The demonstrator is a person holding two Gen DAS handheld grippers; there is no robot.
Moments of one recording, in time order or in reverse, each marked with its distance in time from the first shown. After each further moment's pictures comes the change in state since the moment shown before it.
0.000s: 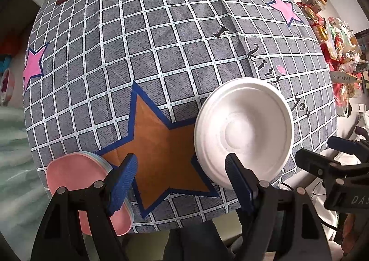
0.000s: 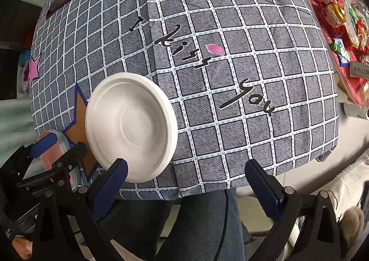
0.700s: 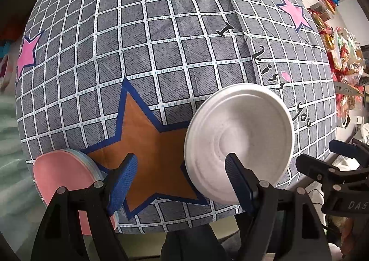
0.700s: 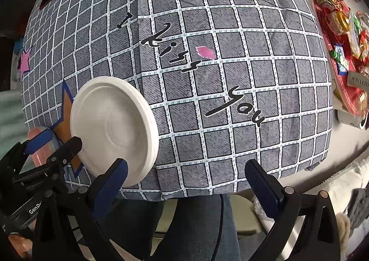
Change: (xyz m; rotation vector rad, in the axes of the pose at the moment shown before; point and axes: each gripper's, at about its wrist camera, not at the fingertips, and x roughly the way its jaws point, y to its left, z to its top) left arm 0.048 -0.032 0.032 -0.092 0.044 -0.019; right arm 0.010 -0.012 0.019 -0.057 0.060 -0.053
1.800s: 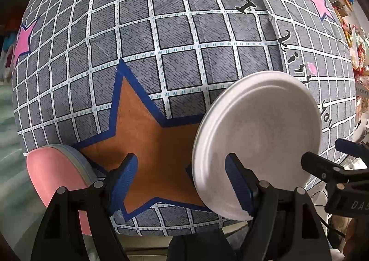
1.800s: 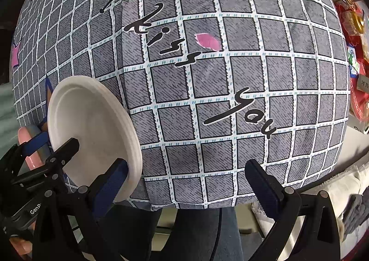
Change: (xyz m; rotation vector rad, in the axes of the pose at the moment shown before) left arm 0.123 -0.032 0.004 -0.033 0.090 0.068; right arm 0.101 -0.012 0.056 -0.028 0.084 0.015
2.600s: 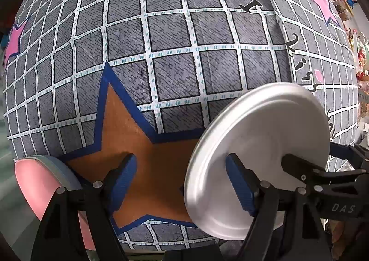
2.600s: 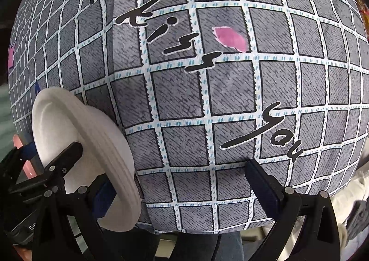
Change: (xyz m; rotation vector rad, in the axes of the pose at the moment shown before) left arm 0.064 0.002 0.031 -0.001 -0.013 -0.037; right arm 0.105 0.037 0.055 -0.005 0.001 0.038
